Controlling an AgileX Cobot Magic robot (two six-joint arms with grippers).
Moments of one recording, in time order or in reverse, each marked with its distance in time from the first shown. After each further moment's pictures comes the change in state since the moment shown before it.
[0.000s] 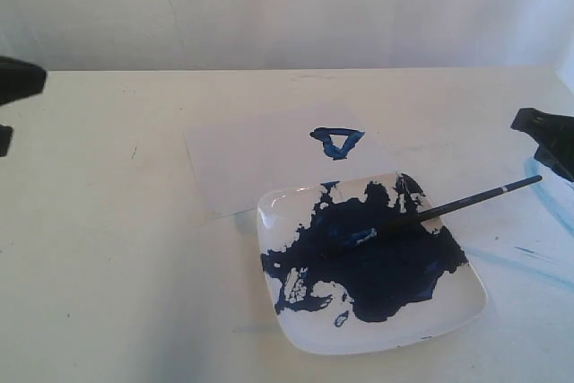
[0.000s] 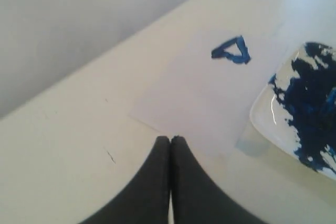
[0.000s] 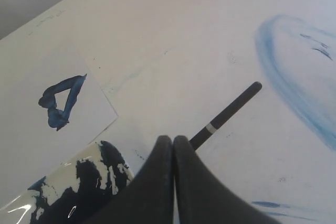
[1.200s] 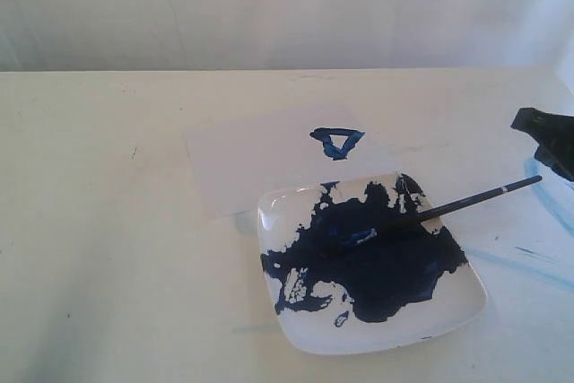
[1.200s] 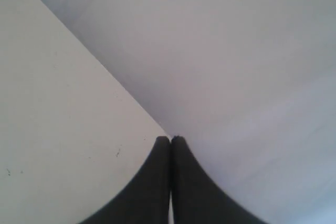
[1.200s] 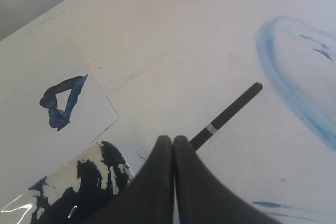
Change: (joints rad) left arm 0.016 -0.898 0.781 -0.683 -0.667 -0.553; right arm 0.000 -0.004 0.000 0.000 -0.002 0.000
